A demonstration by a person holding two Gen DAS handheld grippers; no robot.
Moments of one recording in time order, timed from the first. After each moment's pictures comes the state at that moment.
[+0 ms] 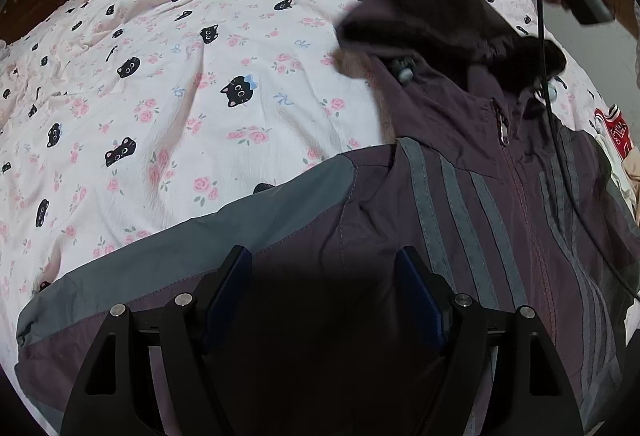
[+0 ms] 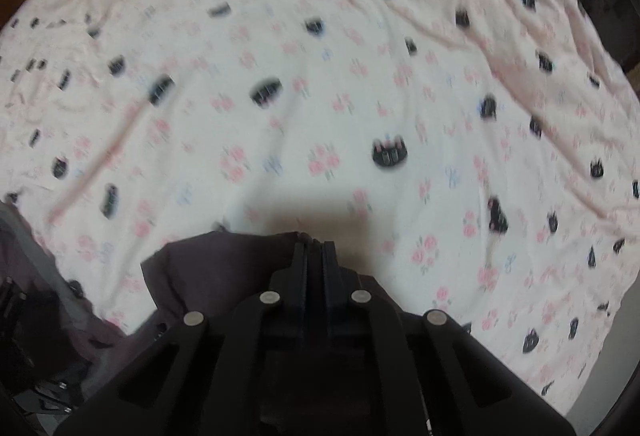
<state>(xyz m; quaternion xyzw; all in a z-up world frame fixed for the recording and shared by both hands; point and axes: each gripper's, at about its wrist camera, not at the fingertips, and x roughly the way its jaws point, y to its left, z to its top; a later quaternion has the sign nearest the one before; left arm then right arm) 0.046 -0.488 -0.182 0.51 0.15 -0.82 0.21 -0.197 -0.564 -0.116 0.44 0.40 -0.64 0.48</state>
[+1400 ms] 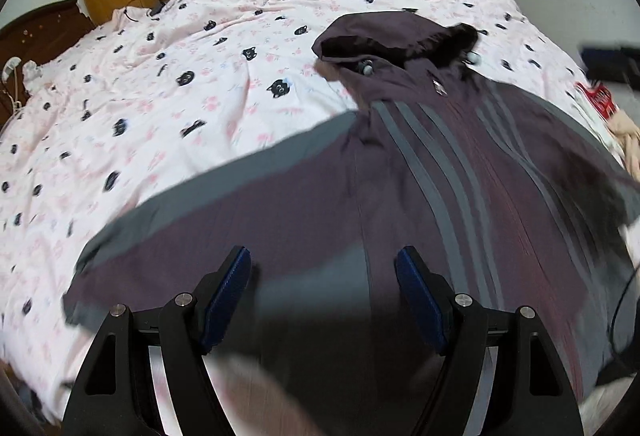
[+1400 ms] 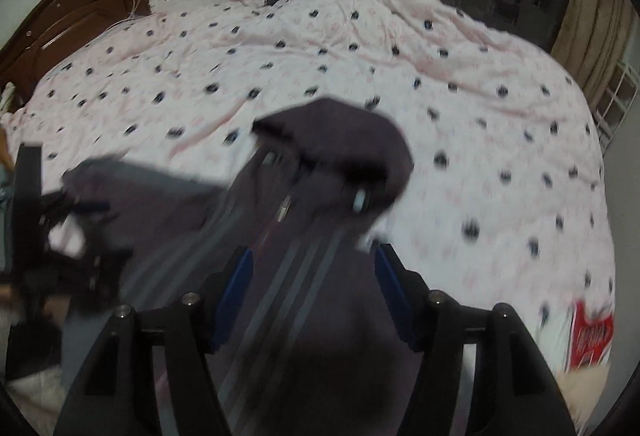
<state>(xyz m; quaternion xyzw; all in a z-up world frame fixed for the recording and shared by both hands) 0.143 -0.434 -0.136 0.48 0.09 -0.84 0.24 -0.028 -0.298 -0.052 0.37 0.26 -0.74 0.49</state>
